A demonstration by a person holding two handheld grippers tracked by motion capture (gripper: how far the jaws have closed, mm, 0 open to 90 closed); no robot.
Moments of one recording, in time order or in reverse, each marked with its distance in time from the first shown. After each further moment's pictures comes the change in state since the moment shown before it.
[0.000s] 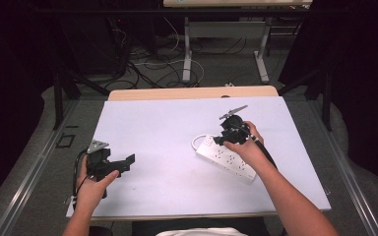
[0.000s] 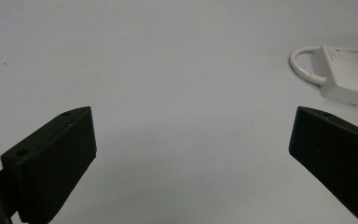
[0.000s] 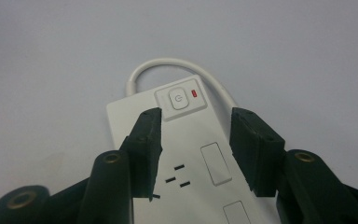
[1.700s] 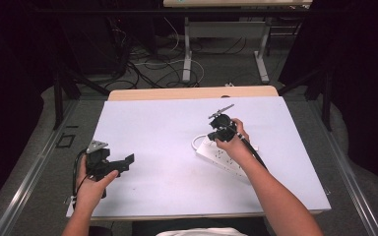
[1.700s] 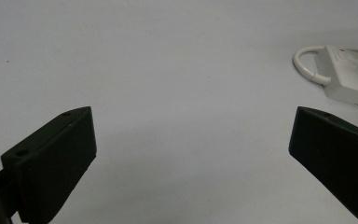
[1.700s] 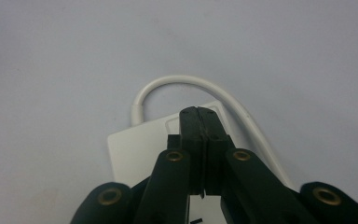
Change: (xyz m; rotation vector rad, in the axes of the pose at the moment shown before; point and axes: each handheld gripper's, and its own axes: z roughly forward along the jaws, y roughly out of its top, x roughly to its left) left arm 0.004 -0.001 0.002 -0.006 0.003 -0.008; right arm 0.006 0.014 0.039 0.028 0.021 -0.003
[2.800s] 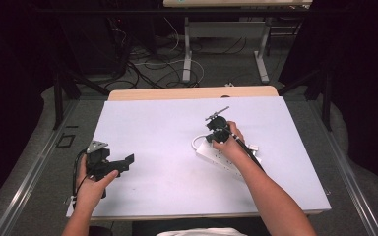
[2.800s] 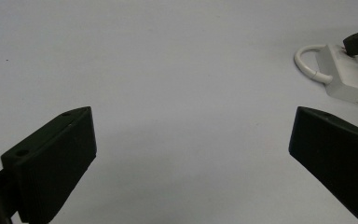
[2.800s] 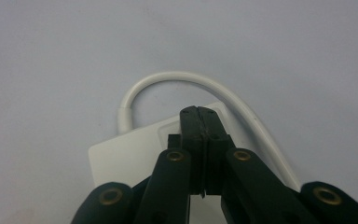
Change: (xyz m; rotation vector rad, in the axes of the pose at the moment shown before) left arm 0.001 -0.001 0.001 0.002 0.002 0.001; right arm 0.000 -0.001 0.023 0.027 -0.018 0.024
